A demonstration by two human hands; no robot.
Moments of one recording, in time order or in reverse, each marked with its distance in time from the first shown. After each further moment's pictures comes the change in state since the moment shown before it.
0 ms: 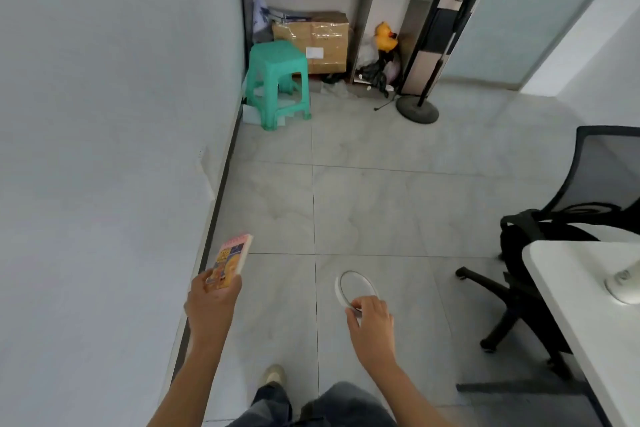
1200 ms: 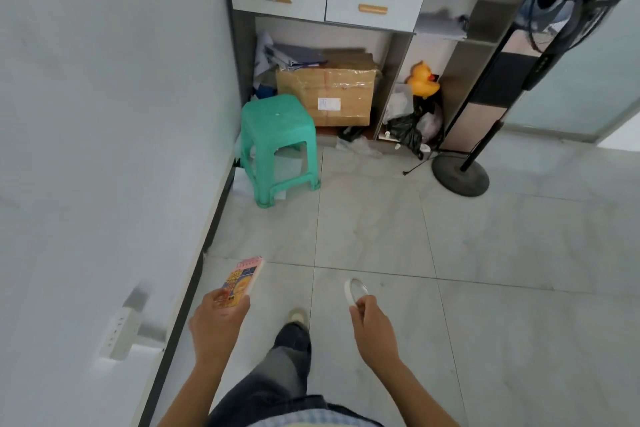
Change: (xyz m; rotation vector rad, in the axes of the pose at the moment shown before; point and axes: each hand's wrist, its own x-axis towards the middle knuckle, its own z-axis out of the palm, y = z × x) left_hand 0.475 0.279 0.337 0.196 0.074 -0.077; right_hand 0.676 -0.078 -0.078 0.120 -0.170 0.026
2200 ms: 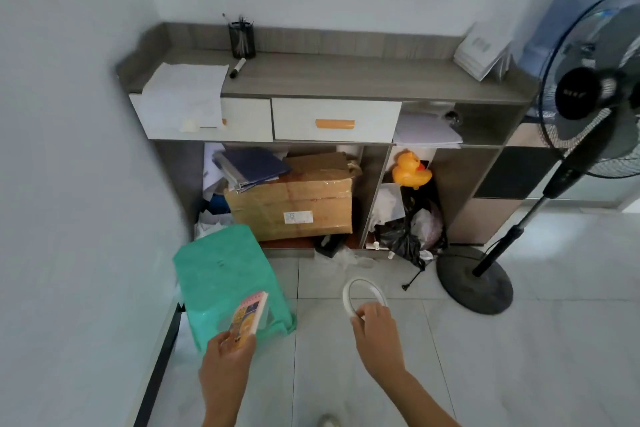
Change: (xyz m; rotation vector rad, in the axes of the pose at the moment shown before) left_hand 0.351 0.361 0.276 -0.183 0.017 -0.082; right_hand 0.545 -0.119 -0.204 -0.122 0.191 -0.173
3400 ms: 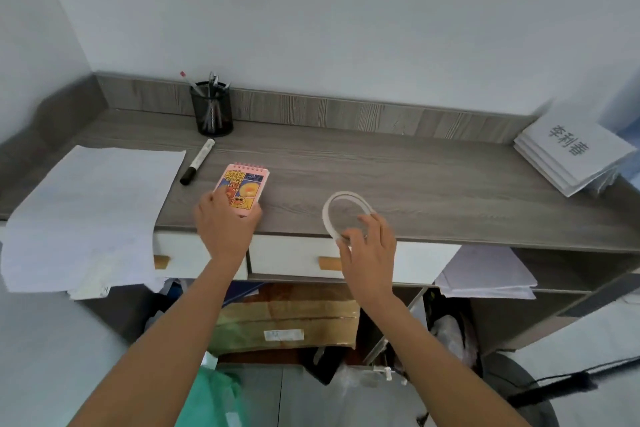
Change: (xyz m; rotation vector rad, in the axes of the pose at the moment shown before) left_hand 0.388 0.431 0.235 0.337 0.222 0.661; right_hand 0.526 -0.126 -0.086 -0.274 0.724 -0.411
